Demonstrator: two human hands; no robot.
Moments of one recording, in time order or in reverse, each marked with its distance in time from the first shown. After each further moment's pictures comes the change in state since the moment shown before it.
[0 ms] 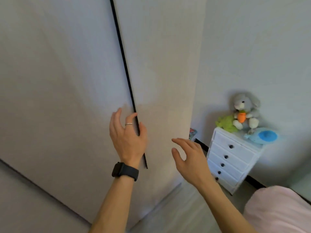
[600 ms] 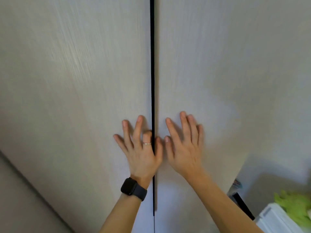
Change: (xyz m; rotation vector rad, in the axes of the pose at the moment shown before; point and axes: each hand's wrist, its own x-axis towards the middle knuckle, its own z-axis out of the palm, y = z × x) left_hand 0.097 -0.011 0.083 0.387 0.449 0.122; right_hand 0.252 -0.026 0.089 -0.068 0.361 -0.766
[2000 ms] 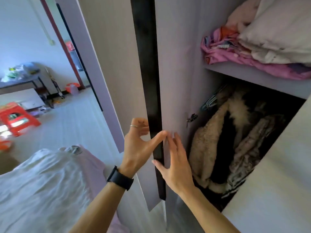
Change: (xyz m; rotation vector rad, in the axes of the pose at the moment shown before) left_hand -0.101 0.073 -0.314 0.247 0.160 -0.881; right_hand -0.161 -0.192 -0.115 1.324 -0.897 -0.370
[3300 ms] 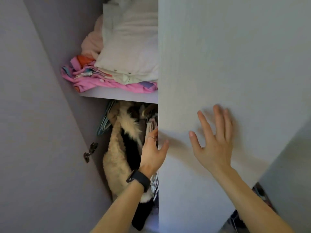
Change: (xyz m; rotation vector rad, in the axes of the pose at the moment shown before) left_hand -0.021 0.071 0.291 -0.287 -0.801 0.129; right_hand -0.072 0.104 -0.304 -1.019 0.852 0.209
